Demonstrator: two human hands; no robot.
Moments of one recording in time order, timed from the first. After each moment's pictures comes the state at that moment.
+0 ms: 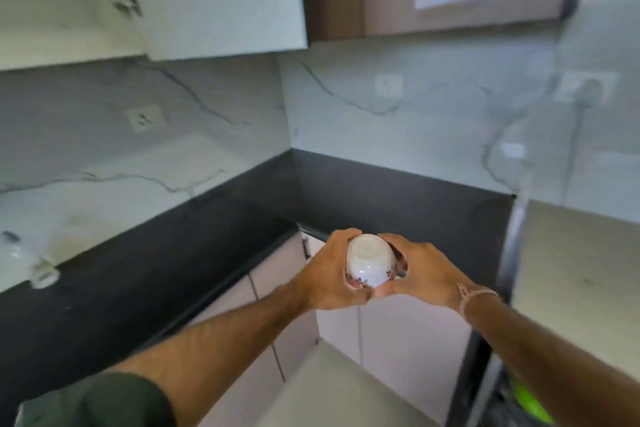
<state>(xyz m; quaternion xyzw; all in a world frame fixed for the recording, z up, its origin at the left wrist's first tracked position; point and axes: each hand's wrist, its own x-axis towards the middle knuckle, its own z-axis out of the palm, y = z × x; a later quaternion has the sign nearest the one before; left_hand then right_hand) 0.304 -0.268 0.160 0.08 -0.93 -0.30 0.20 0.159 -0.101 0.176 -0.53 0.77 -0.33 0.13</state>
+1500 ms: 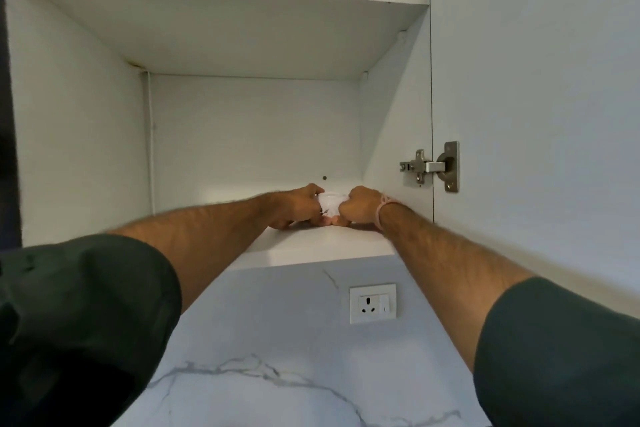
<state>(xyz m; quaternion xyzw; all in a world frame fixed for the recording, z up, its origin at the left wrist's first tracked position) 0.441 -1.026 0.554 0.54 -0.75 -0.28 0.25 0.288 -0.986 0.552 -0.70 0.65 -0.28 0.08</state>
